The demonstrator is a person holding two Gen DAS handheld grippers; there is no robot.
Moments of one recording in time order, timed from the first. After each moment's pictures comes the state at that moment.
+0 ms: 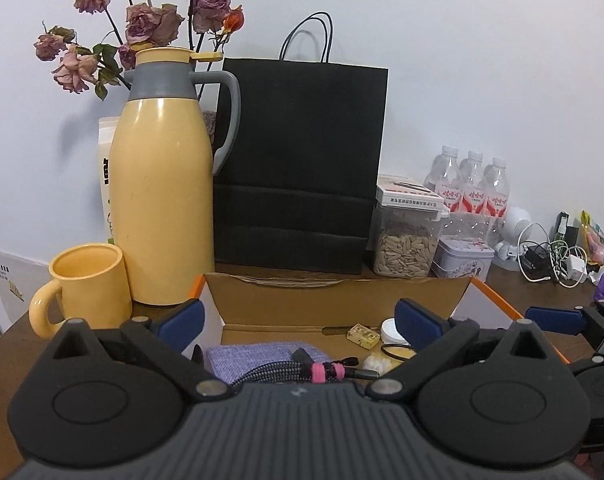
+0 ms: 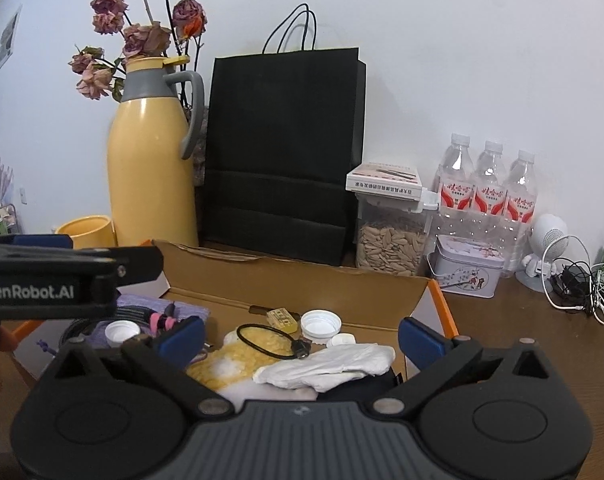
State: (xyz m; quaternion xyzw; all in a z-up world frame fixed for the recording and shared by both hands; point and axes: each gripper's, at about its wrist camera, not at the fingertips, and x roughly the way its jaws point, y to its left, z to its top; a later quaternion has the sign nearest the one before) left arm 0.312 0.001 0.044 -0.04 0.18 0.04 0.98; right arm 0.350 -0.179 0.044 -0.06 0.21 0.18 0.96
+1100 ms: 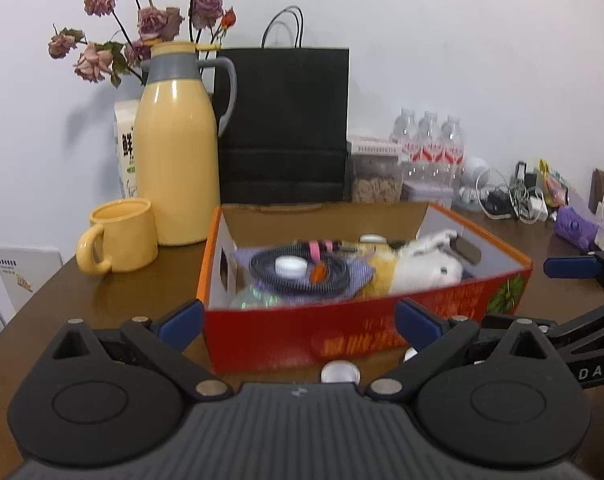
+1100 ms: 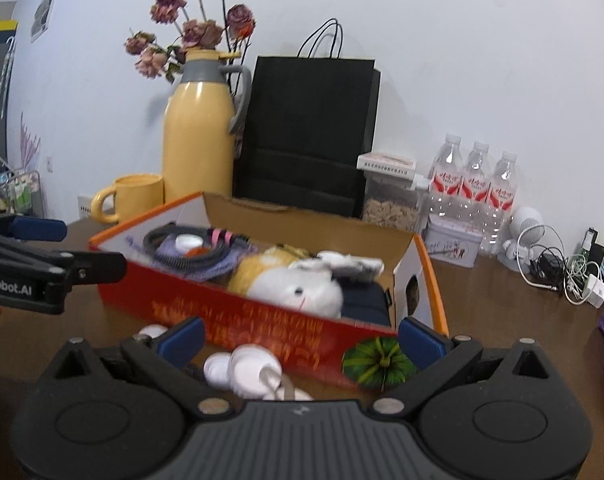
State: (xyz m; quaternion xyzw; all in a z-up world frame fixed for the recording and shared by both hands) left arm 0.193 0.004 0.018 -0.01 0.21 0.00 0.98; right arm 0.228 -0.214 0.034 -0.10 0.21 0.20 0.95
